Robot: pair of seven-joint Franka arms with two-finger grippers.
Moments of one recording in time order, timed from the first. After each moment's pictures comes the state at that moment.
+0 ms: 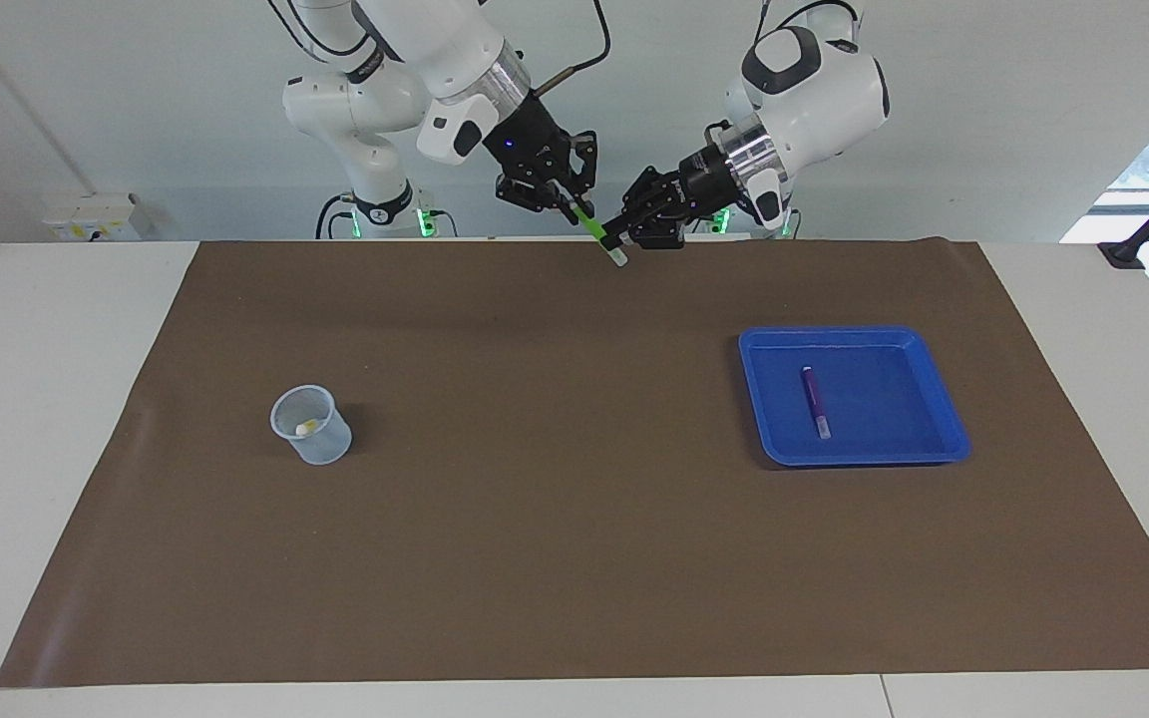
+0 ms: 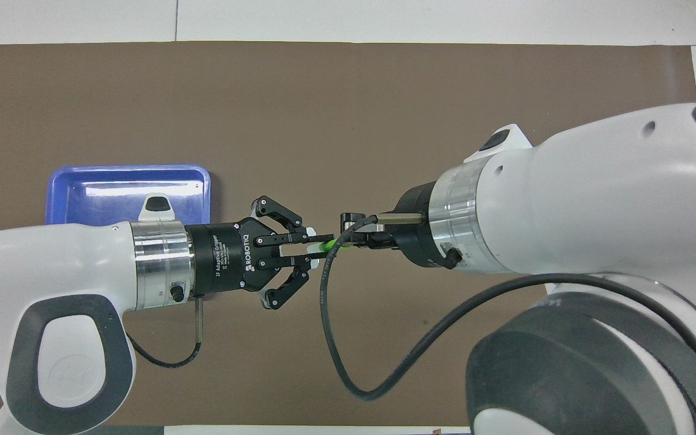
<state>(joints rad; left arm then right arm) -0.48 -0.25 -0.05 -2.17 -1.14 2.24 -1.52 0.08 -0.03 0.40 -1.66 0.51 1.85 0.42</state>
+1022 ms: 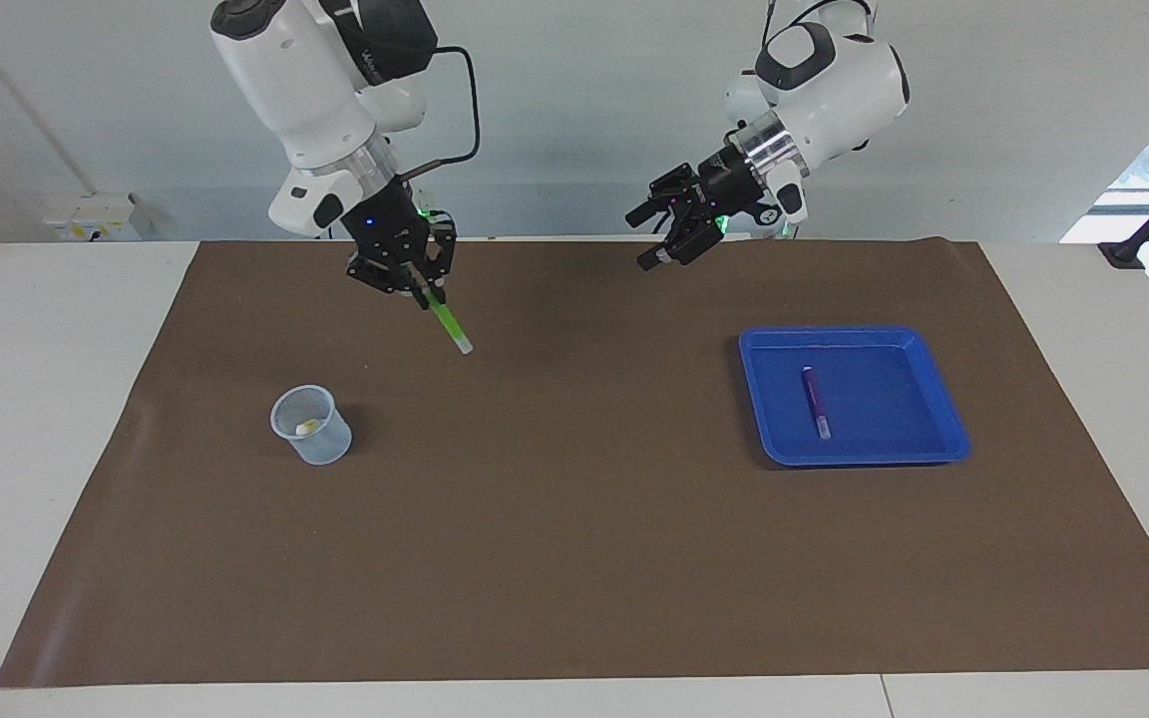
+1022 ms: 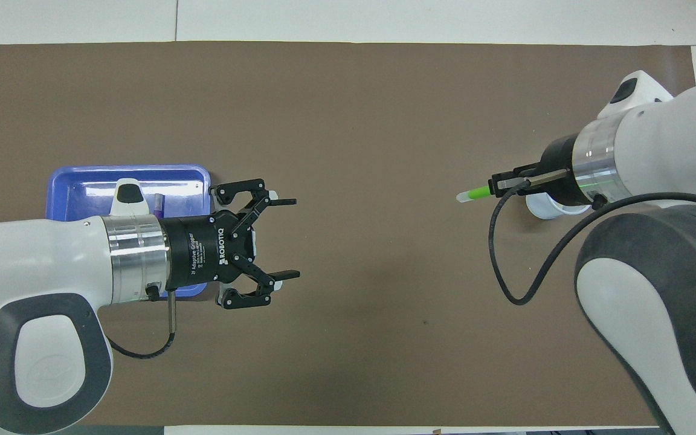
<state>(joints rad) -0.44 -0.27 -0.04 -2.18 -0.98 2.24 -1.36 0.06 -0.05 0.15 -1.80 0.21 1.88 -0.04</state>
